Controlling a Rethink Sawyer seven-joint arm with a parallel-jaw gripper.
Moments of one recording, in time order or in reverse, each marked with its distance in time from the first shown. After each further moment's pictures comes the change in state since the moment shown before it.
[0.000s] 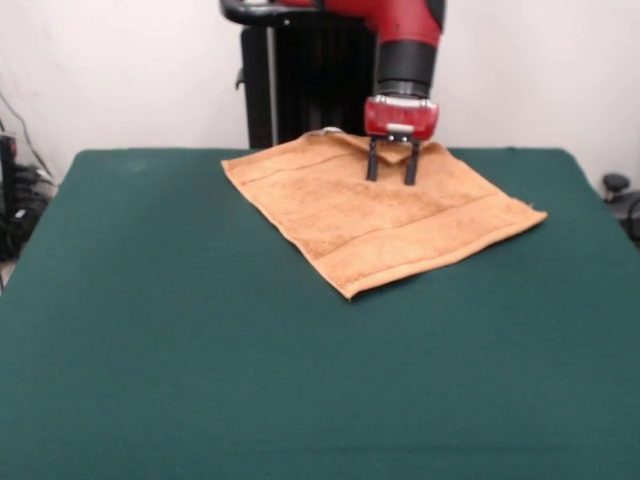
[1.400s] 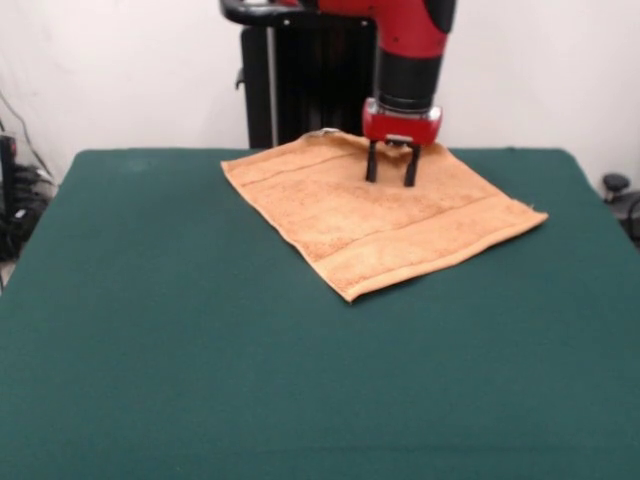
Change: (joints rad) arm -0.074 -0.354 0.055 -0.141 -0.091 1.032 0.000
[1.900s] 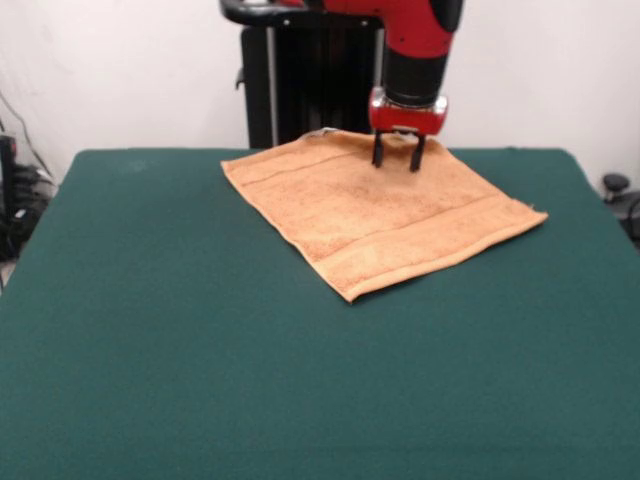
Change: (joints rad) arm -0.002 -0.038 0.028 -0.012 -0.001 0.231 0.000
